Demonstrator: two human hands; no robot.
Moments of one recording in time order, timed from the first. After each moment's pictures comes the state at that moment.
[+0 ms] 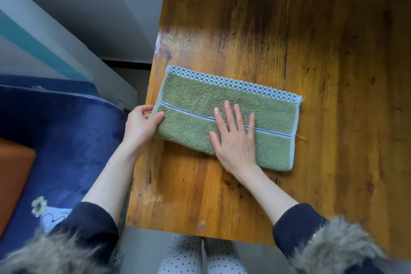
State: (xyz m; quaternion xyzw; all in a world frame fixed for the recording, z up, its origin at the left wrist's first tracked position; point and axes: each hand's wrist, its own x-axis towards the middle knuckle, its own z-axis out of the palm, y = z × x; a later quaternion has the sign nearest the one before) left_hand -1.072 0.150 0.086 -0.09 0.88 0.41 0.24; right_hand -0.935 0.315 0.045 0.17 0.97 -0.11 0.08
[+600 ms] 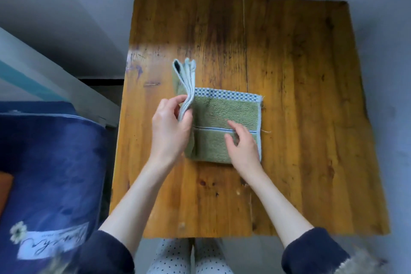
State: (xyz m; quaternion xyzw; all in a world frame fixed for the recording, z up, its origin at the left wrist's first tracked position) left_hand -1.004 0.251 0.155 0.15 0.89 0.43 0.09; right_hand -0.886 0.364 0.081 0.36 0.80 -0.48 -0.02
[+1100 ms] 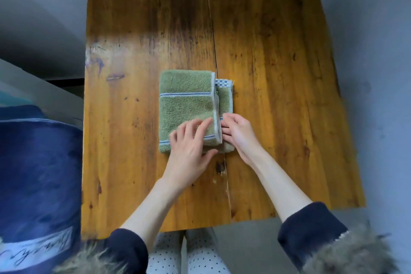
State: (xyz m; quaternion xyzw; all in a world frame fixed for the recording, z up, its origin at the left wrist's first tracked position) left_hand -0.915 0.278 0.085 0.42 0.87 0.20 0.16; right_hand -0.865 0.415 0.090 0.49 0.51 -0.71 0.01
